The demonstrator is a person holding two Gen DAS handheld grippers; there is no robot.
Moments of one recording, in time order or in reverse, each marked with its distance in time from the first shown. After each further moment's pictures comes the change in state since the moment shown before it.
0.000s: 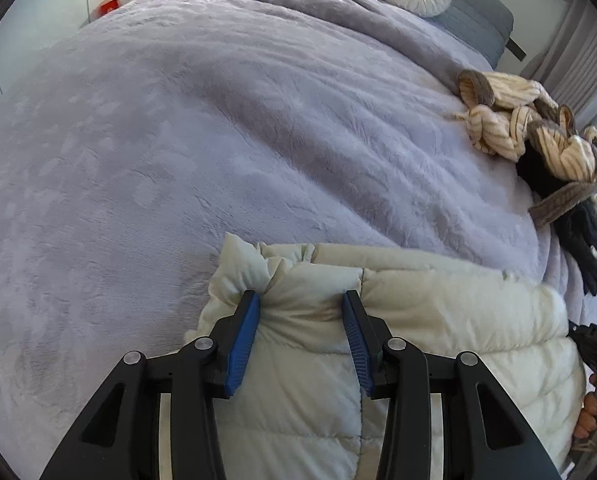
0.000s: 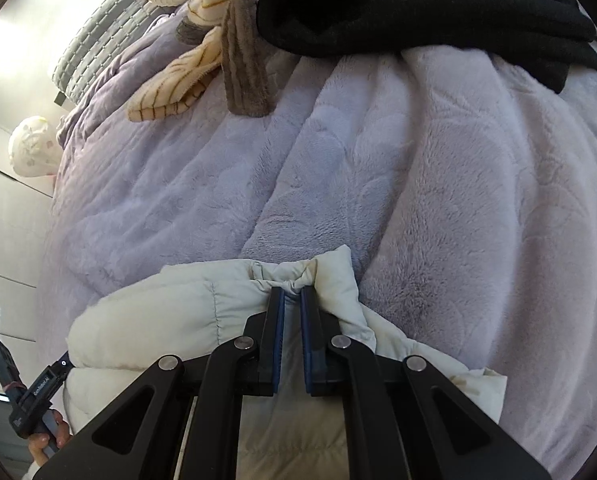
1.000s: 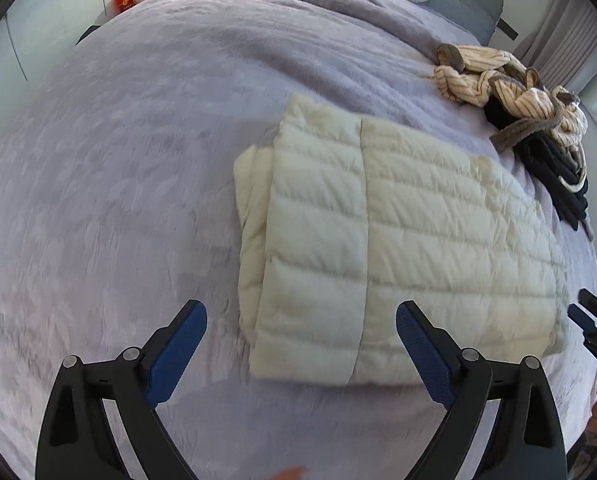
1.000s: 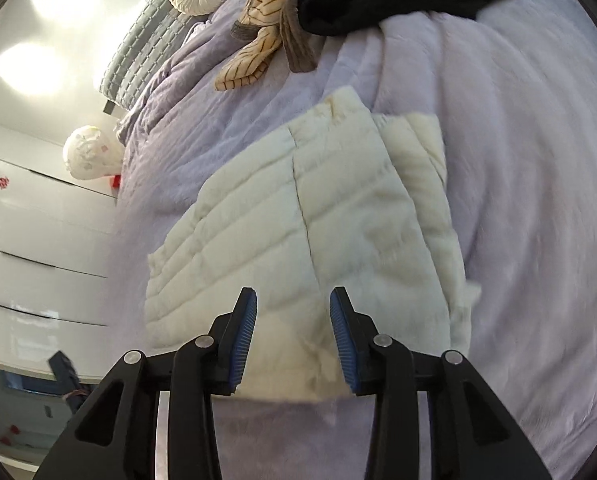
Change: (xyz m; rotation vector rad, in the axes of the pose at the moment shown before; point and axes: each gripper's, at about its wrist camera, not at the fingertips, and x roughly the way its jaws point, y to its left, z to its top) left arm -0.136 0.029 -0.140 0.021 0.077 0.041; right arm -0.134 -0.001 -0.142 0.091 0.037 0.227
